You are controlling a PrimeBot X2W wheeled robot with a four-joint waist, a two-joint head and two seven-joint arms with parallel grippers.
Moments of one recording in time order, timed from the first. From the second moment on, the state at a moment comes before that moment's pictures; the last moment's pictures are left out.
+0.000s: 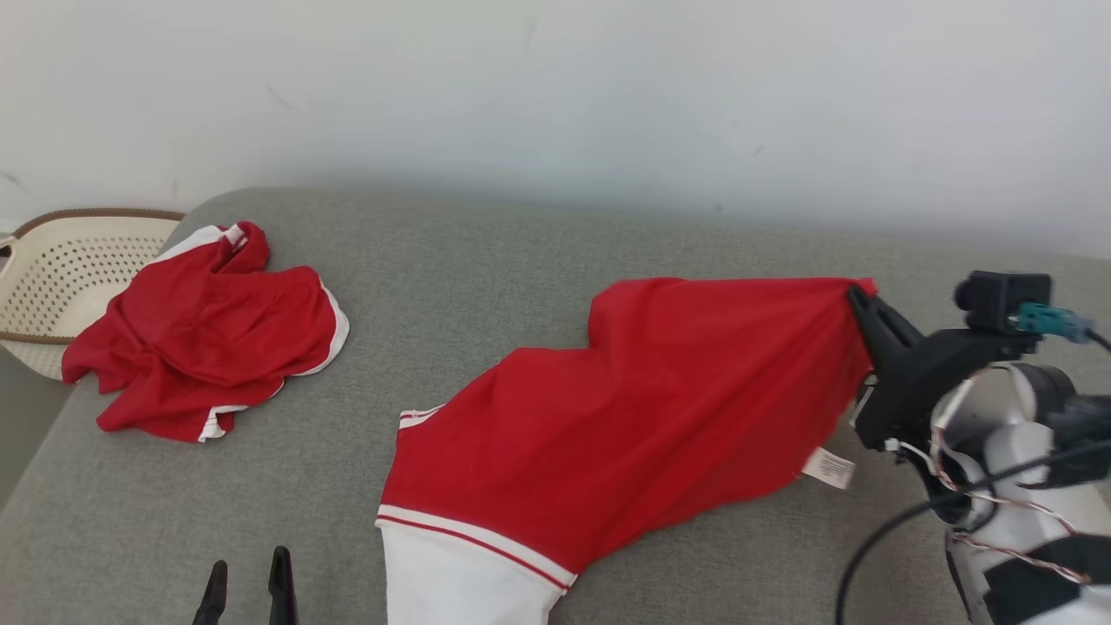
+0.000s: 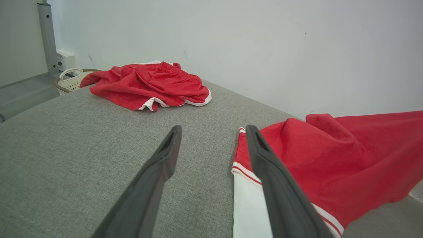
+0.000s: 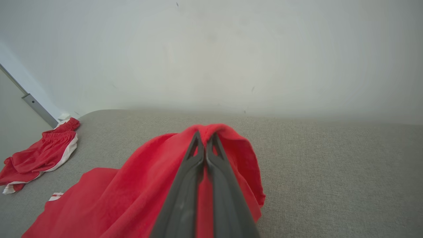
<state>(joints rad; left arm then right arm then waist) 0.05 0.05 0.03 0.05 -0.34 -0.02 -0.26 -0.52 -0.28 0.25 0.35 0.41 0.13 0.21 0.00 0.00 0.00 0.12</state>
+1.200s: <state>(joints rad) -0.02 0.05 -0.03 0.07 -0.36 -0.03 -0.26 -0.60 -0.18 0.18 0.53 0.23 0.13 0.19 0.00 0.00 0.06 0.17</state>
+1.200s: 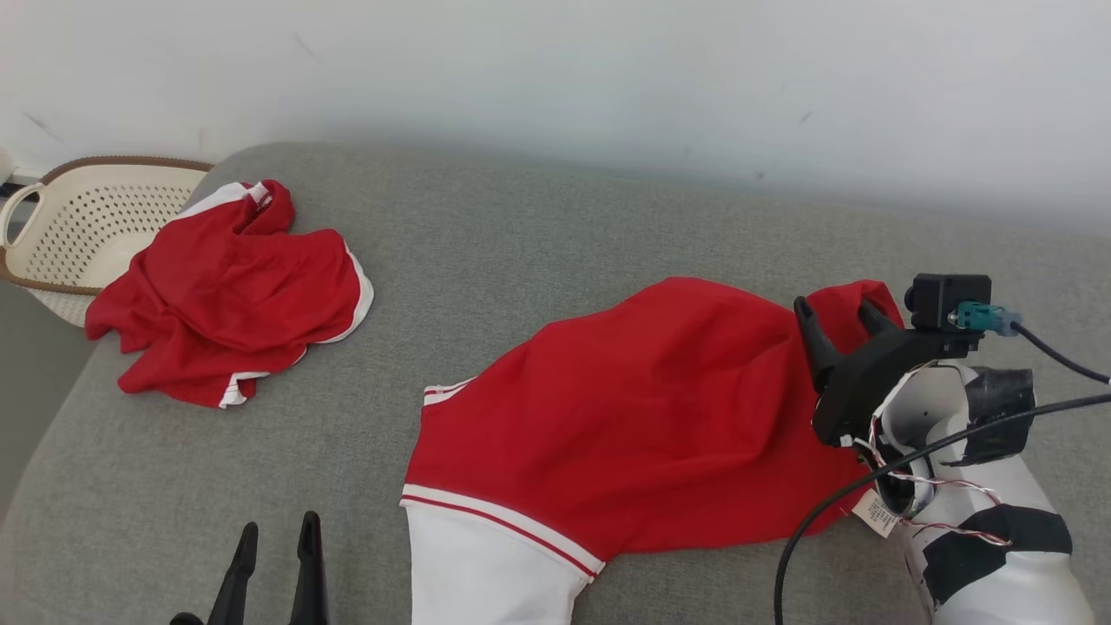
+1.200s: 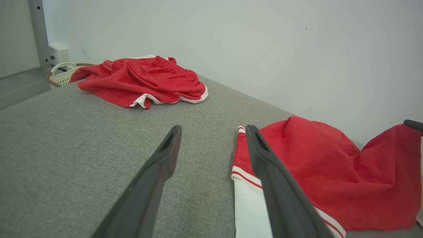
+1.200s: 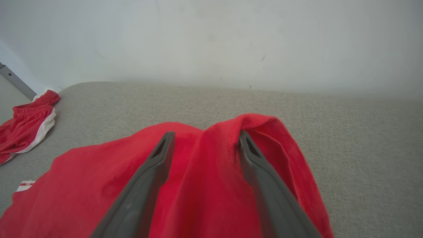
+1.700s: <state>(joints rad) 0.00 0.05 -0.02 0.05 -0.36 -0.02 -0.26 -0.44 -0.23 0.14 0.43 0.33 0.13 -0.02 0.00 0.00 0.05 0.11</state>
